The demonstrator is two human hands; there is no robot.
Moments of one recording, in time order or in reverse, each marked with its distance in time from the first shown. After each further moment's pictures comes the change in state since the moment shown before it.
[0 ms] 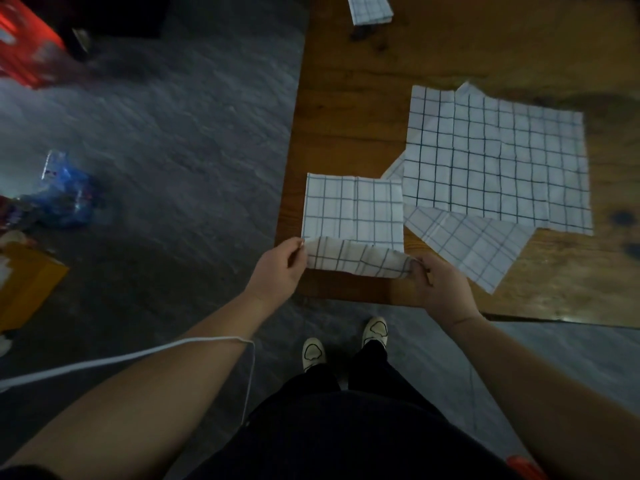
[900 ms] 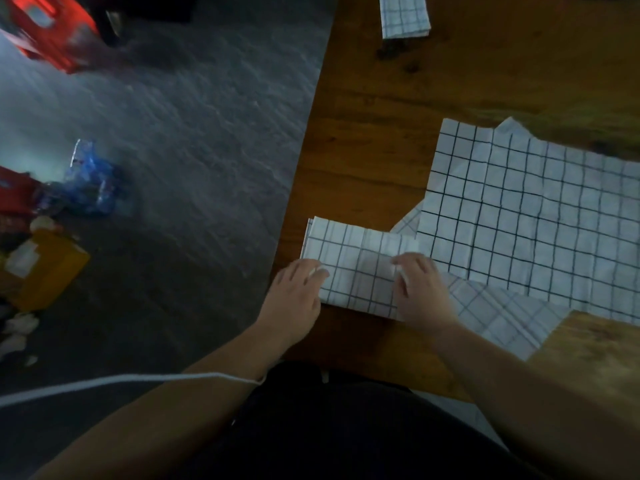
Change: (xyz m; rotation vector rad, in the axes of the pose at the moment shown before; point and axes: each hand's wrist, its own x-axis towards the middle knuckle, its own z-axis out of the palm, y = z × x) left_hand 0.092 0.007 0.030 0.647 -0.025 0.126; right_hand 0.145 0.004 0.011 -0.115 -0.182 -0.113
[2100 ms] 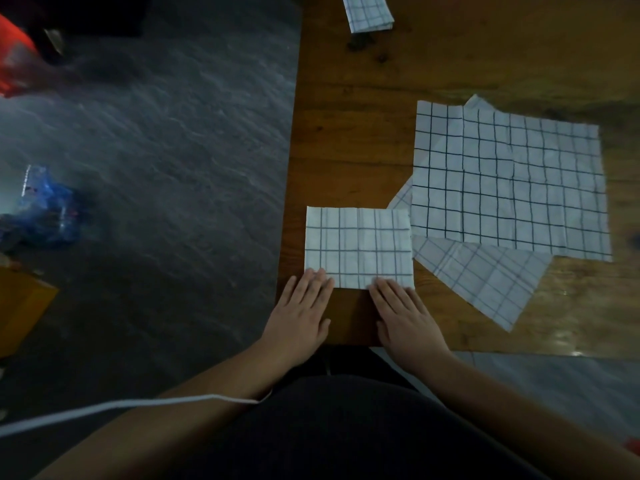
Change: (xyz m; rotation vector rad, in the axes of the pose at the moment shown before) left_hand -0.061 -0.037 0.039 0.273 -0.191 0.196; right_hand -0.098 -0.024 0.080 -0.461 -0.218 -0.025
